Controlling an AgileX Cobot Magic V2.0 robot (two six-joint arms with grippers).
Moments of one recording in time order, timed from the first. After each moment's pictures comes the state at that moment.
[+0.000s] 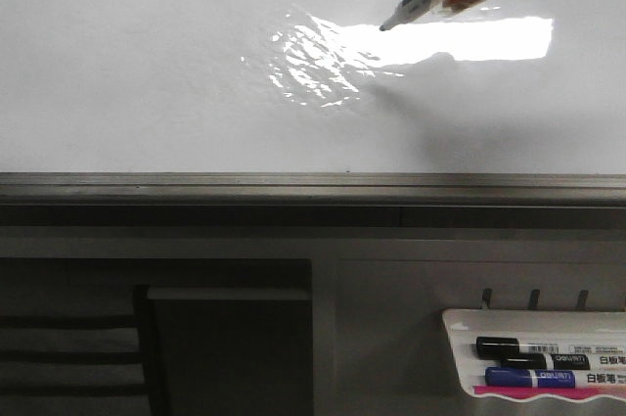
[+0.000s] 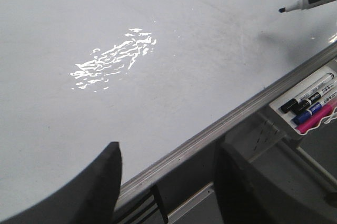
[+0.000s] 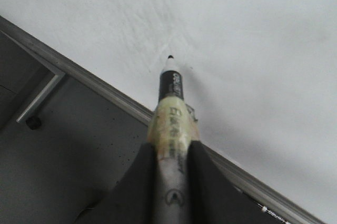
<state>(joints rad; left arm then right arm) -0.31 0.88 -0.81 -0.48 0.59 0.62 0.34 1.19 -1.06 0.33 0.72 -0.26</state>
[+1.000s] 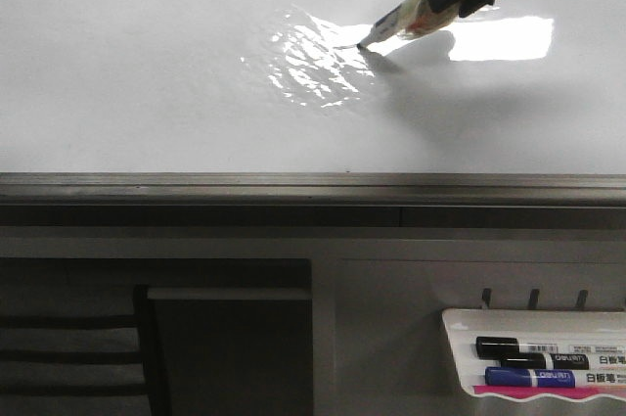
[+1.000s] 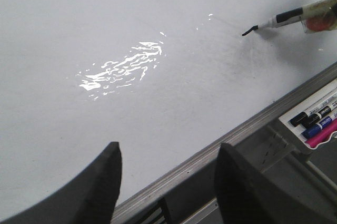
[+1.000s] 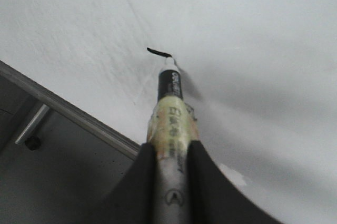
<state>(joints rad) -0.31 0.88 -0.81 -0.48 0.55 0.62 0.33 1.30 -1.06 0.34 0.59 -0.24</state>
